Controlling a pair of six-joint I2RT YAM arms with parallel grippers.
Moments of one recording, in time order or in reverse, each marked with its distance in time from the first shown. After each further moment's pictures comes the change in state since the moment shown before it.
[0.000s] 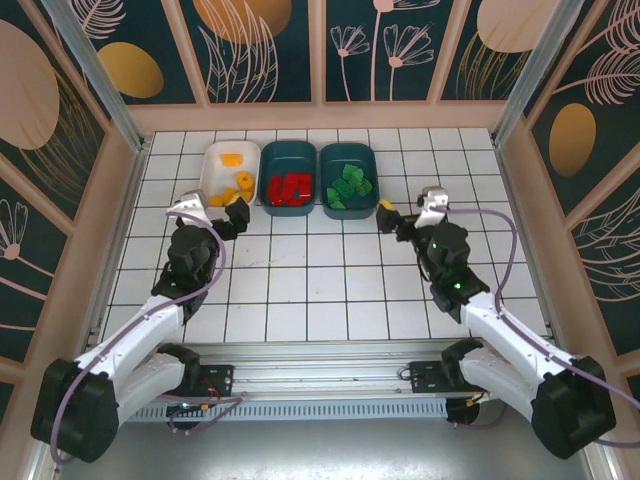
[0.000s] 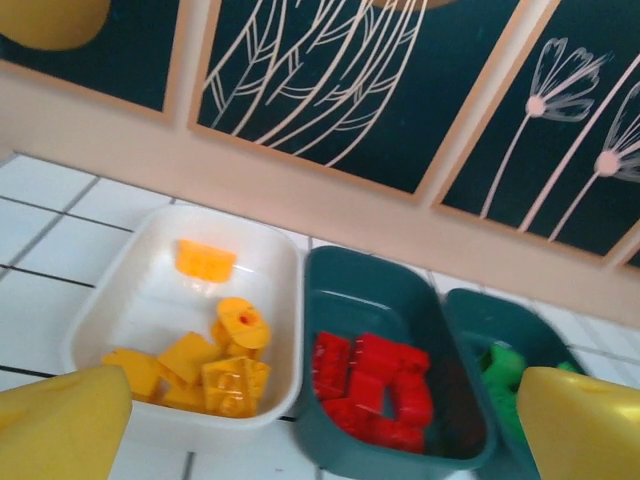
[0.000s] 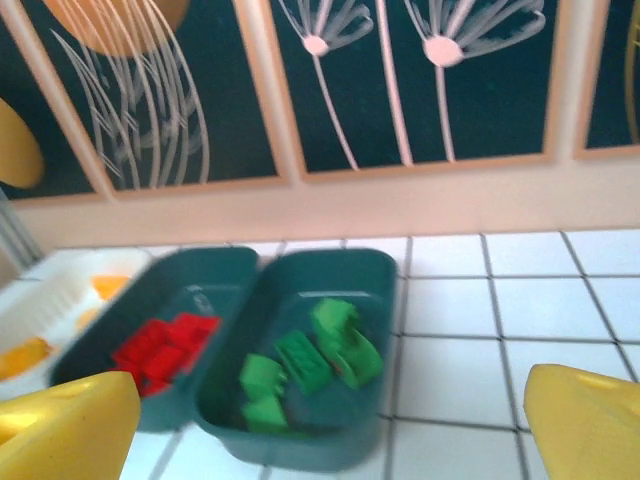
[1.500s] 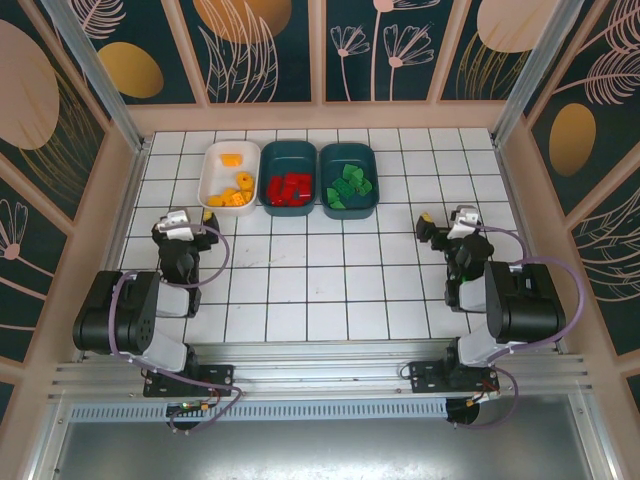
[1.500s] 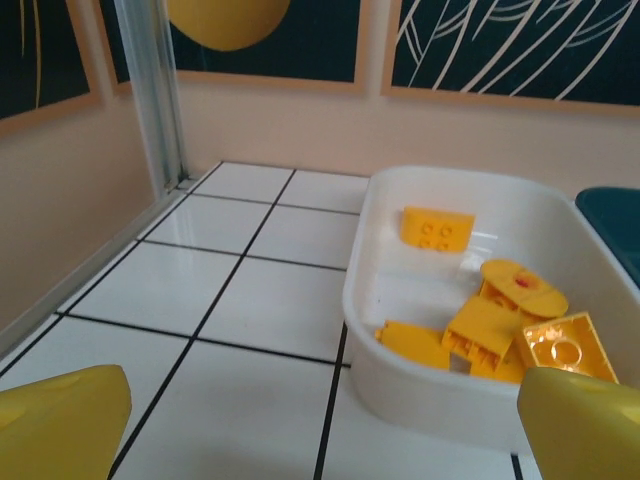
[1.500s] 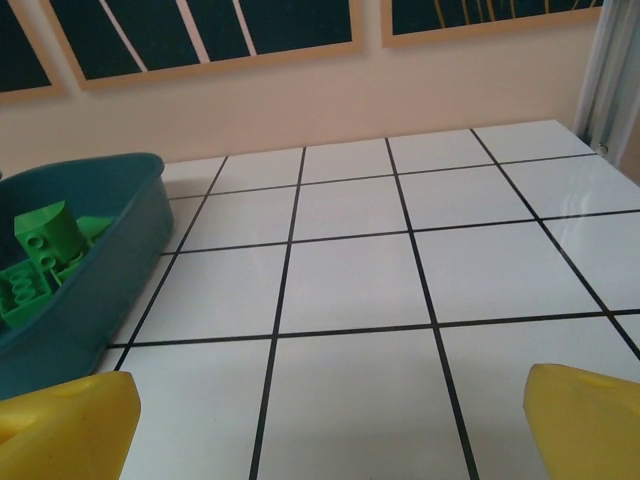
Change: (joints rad) left arm 0.342 0.534 -0.197 0.724 0.101 0.274; right arm -0.510 0.636 -0.190 0.748 -0.309 -0.069
